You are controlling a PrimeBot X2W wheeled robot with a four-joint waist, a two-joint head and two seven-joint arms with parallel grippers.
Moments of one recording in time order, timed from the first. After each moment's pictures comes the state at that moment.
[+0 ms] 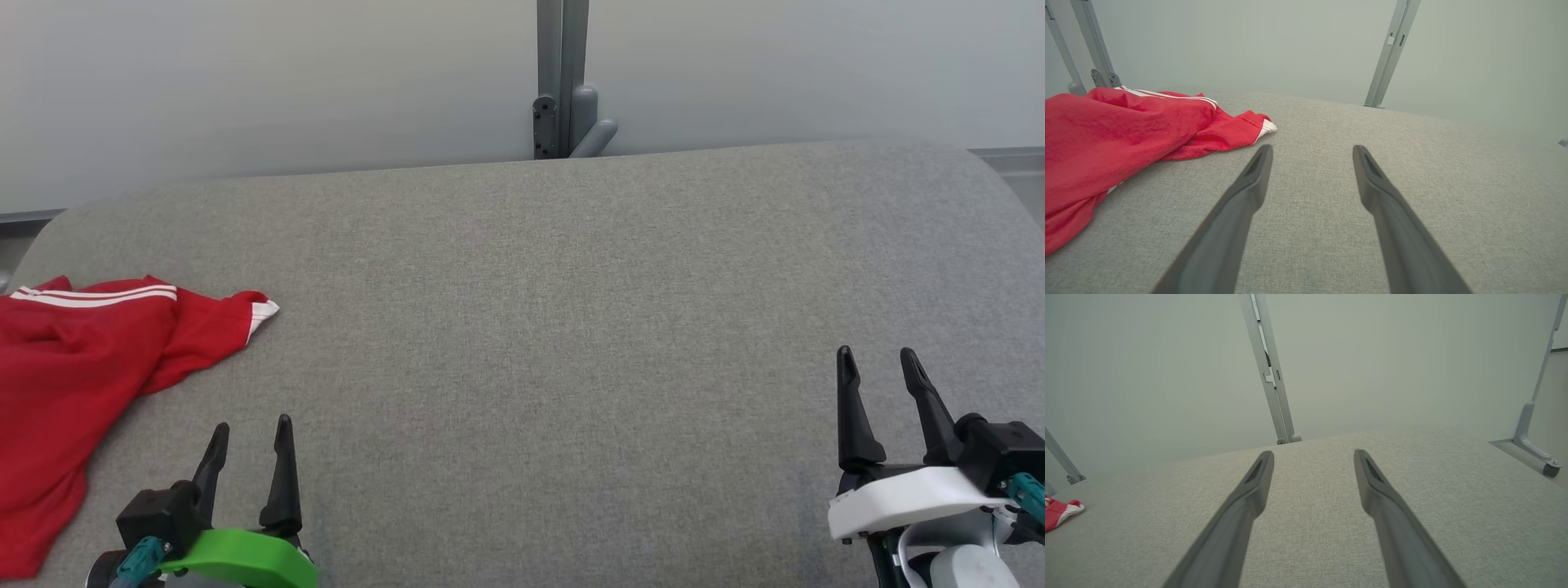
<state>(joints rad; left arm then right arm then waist) -0.02 0.10 -0.02 0.29 -0.31 -0.11 -0.22 0.00 -0.05 -0.09 0.09 0.21 0.13 -0.21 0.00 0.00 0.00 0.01</state>
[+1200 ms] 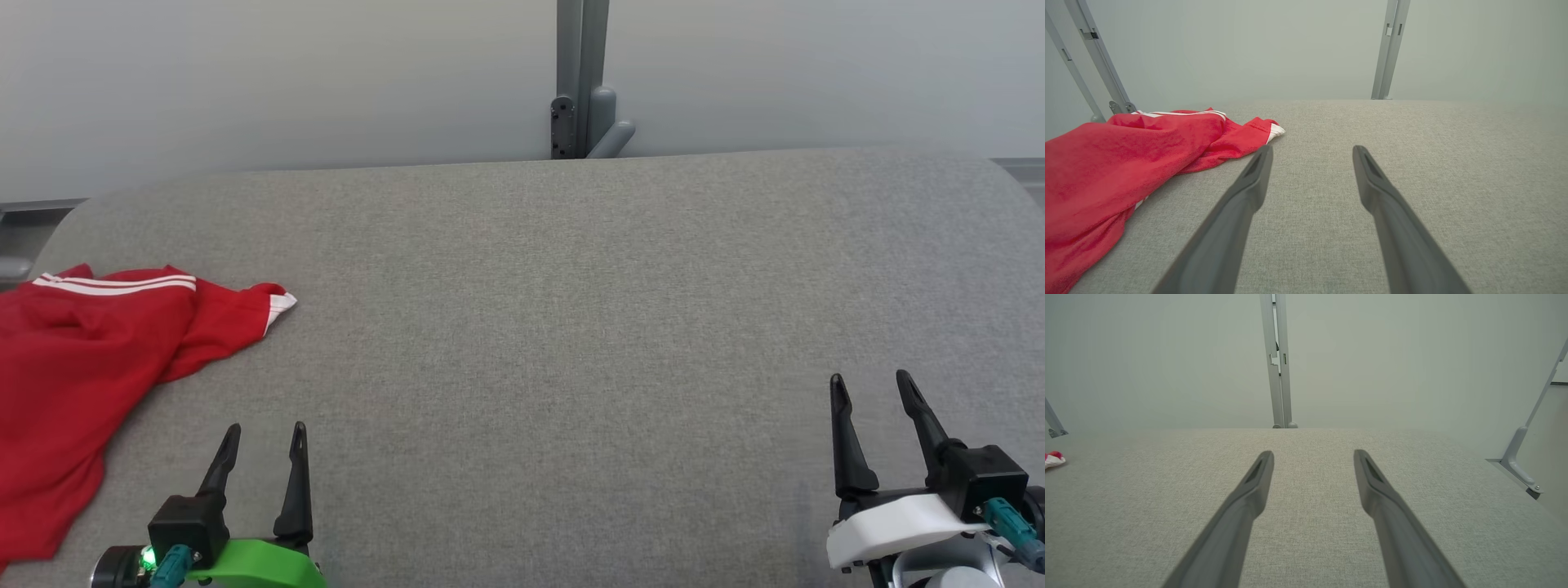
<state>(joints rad) -0.01 0.08 0.00 0.30 -0.13 -0.12 -0.26 0.03 -0.05 -0.09 0.12 0.06 0.13 -0.26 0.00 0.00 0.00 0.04</state>
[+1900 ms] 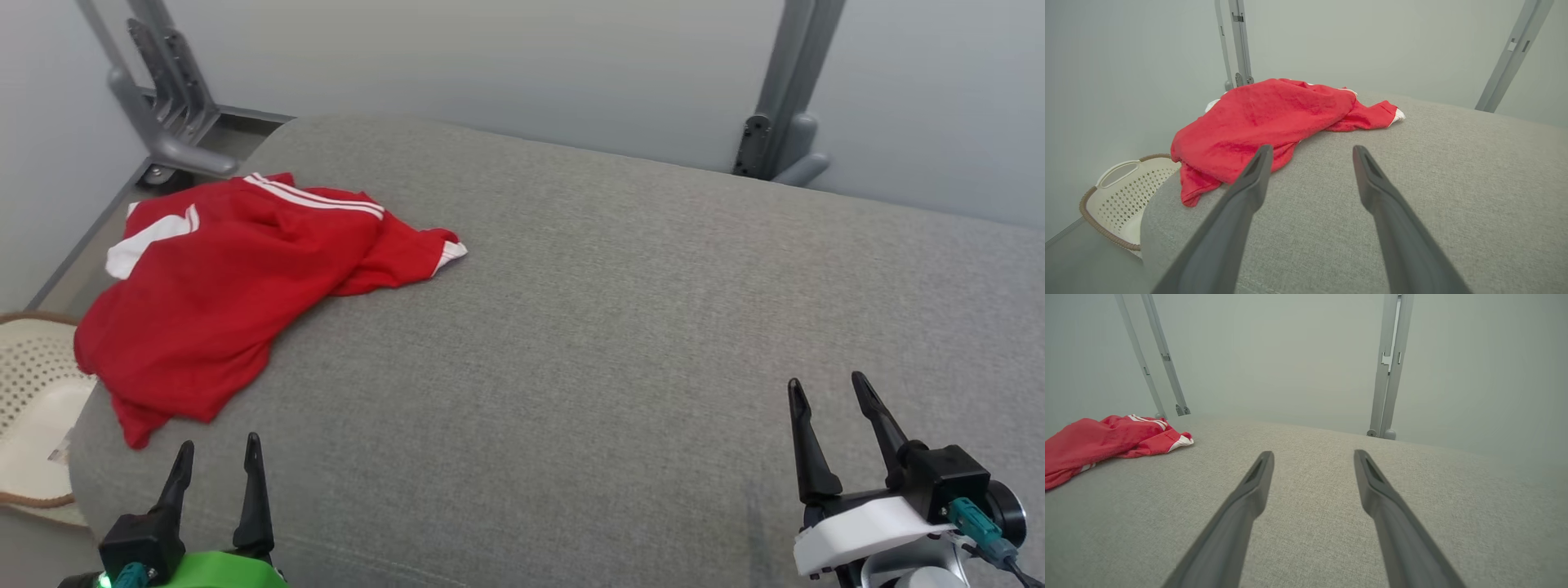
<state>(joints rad) 0.00 0.08 0.07 0.30 -0.15 -0.12 -0.26 0.04 -0.05 -0.02 0.12 0.09 0.13 -0.26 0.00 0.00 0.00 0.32</state>
